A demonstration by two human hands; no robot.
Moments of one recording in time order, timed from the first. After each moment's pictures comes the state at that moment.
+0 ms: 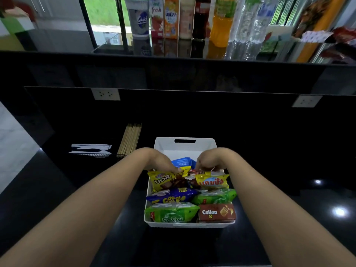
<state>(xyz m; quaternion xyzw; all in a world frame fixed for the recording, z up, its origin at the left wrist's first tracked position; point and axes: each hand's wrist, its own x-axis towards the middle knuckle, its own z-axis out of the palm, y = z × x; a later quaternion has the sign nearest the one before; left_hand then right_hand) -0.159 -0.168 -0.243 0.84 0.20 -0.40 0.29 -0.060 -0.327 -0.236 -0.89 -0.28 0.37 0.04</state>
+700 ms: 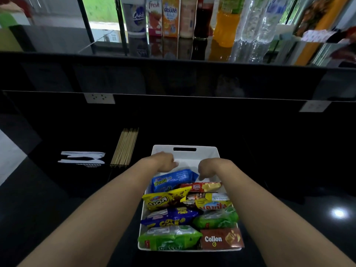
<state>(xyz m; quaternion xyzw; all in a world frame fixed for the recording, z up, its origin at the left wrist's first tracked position) -0.105 -0.151 -0.273 0.96 0.18 -0.17 0.15 -0.012 -0.291 -0.286 -0.90 -0.34 0.25 -0.14</state>
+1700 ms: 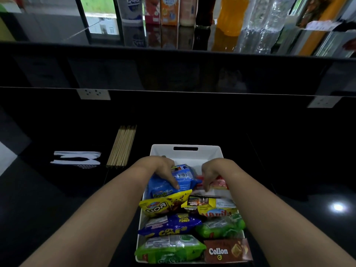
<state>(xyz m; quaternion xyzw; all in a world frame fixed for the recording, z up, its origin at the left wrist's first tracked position) -0.086 -0.135 -0.296 0.93 0.16 -0.31 0.15 0.011 -0.283 -0.306 -0.87 -0.33 0.31 -0.21</state>
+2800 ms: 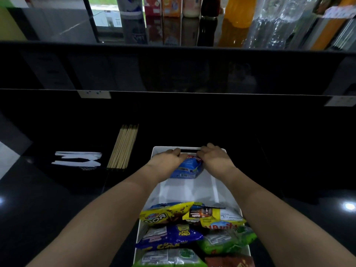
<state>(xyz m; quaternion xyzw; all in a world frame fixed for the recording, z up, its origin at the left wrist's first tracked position) -0.078 -0.133 -0.309 0.99 0.02 -0.07 -0.09 0.059 -0.279 -0.345 -0.86 -0.51 -0.03 -0.08</state>
